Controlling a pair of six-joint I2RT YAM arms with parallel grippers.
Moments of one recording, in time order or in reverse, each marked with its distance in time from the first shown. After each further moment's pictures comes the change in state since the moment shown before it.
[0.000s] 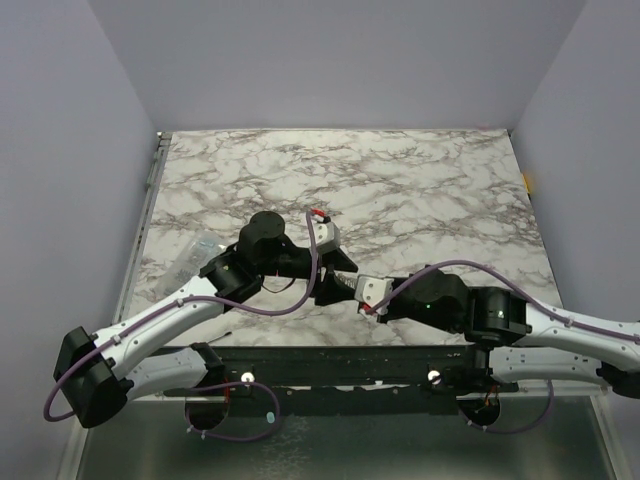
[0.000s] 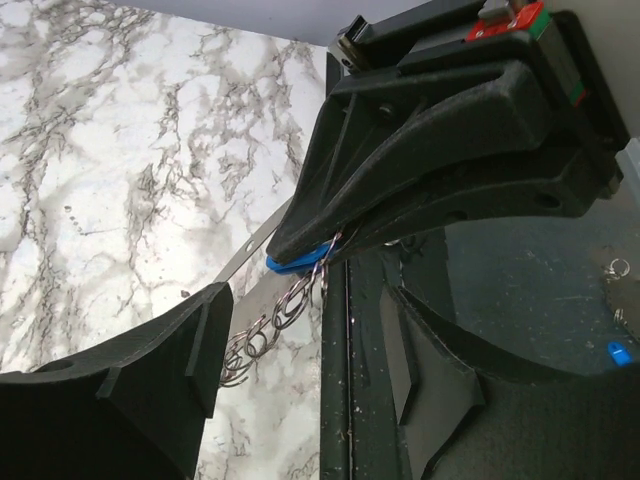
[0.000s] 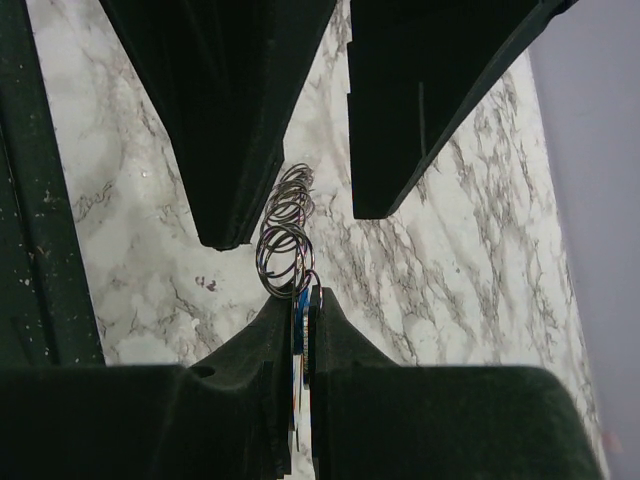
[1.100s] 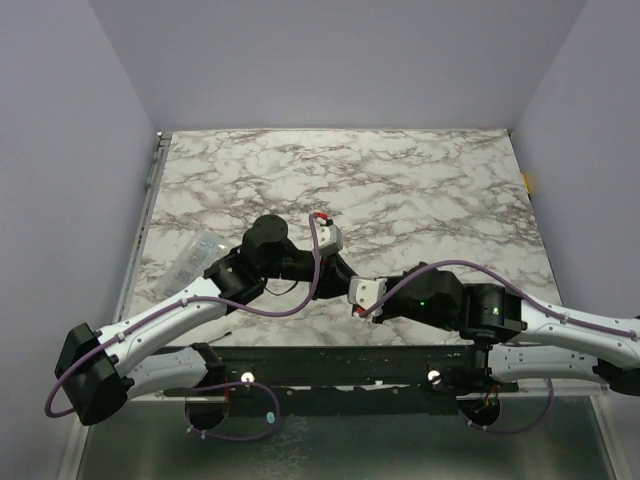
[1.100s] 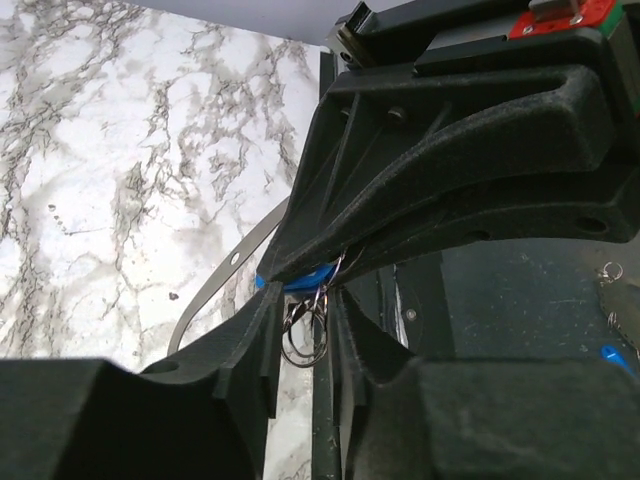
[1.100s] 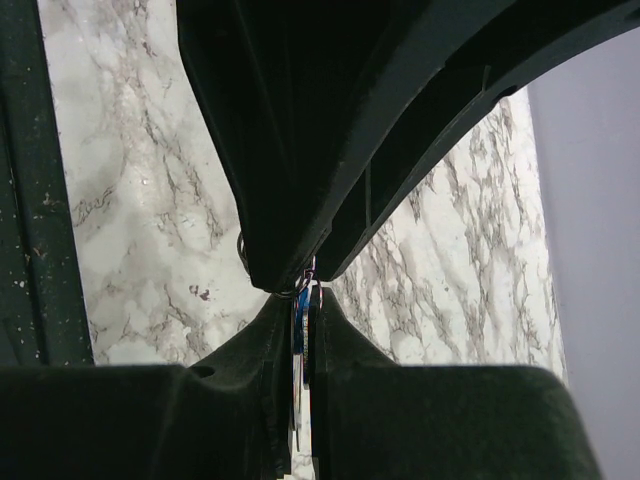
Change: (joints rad) left arm -0.020 0.015 -0.029 0.047 -0.008 -0.029; right arm 0.000 0.055 0.043 -0.003 -0.025 -0.056
